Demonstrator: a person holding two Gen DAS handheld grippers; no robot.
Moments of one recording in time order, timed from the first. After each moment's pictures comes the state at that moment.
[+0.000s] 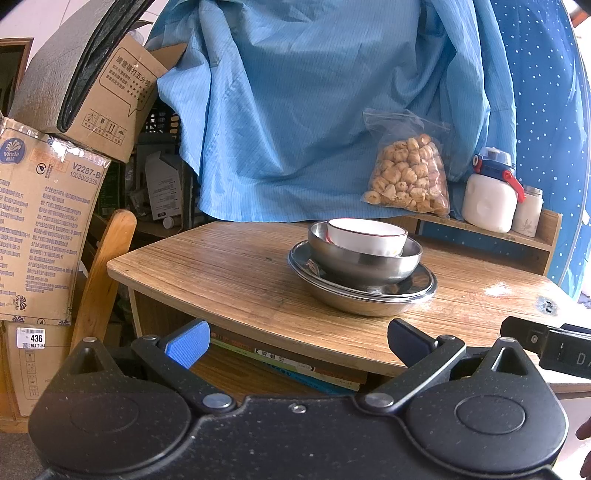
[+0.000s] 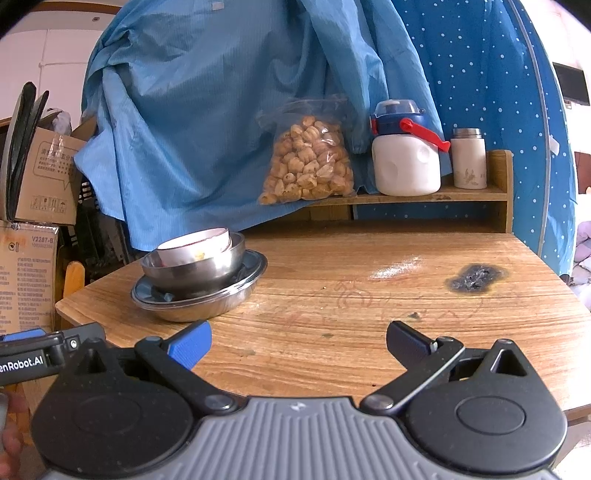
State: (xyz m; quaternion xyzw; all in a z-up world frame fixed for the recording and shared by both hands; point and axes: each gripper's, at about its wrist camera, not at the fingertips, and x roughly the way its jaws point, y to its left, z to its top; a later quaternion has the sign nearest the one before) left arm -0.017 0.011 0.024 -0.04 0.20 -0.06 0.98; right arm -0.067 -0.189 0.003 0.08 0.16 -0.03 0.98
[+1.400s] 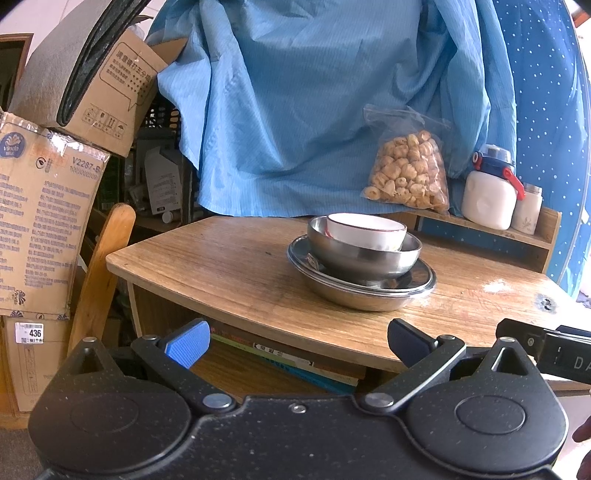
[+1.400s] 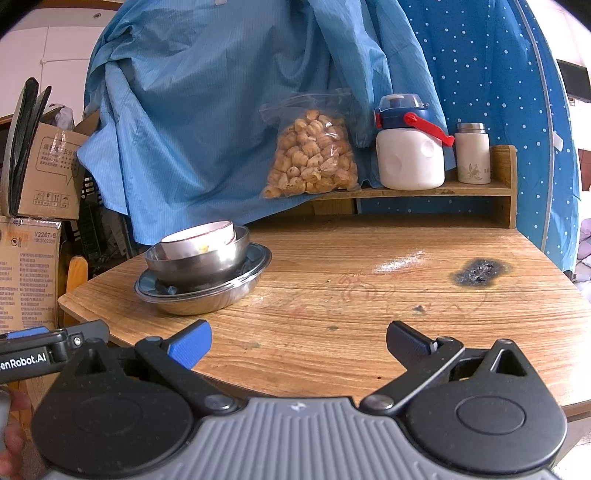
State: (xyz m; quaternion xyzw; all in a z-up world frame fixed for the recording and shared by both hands) left arm -0.018 0.012 0.021 -0.04 0.21 -0.06 0.98; right arm -0.067 -0.187 0.001 0.08 0.16 -0.02 0.98
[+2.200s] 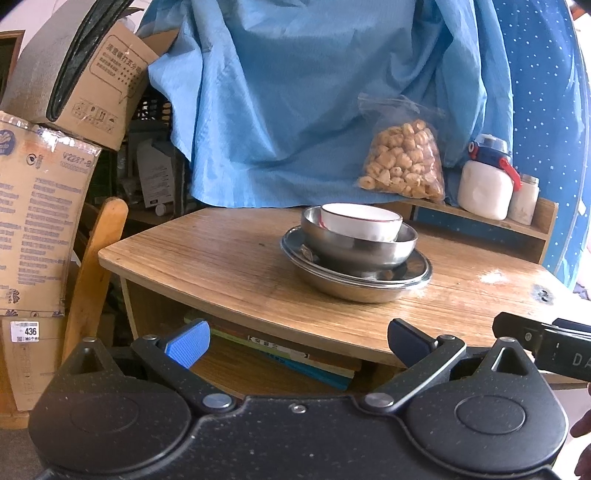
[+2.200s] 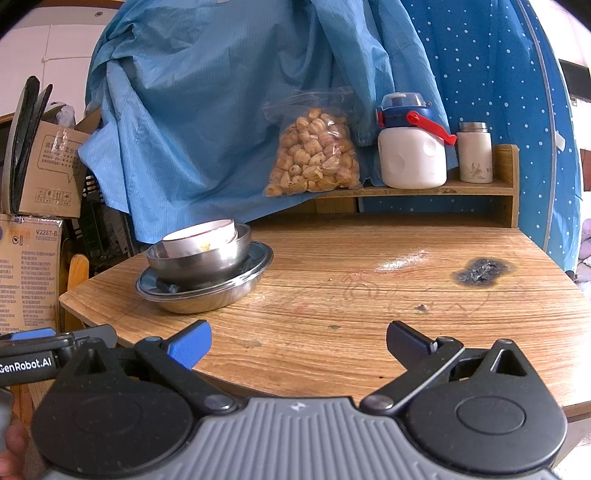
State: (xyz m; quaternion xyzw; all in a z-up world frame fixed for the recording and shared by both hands) left arm -0.015 0.010 0.021 -0.03 0.23 -0.07 0.97; right arm -0.067 -0.188 0.001 0.08 0.17 -0.02 0.98
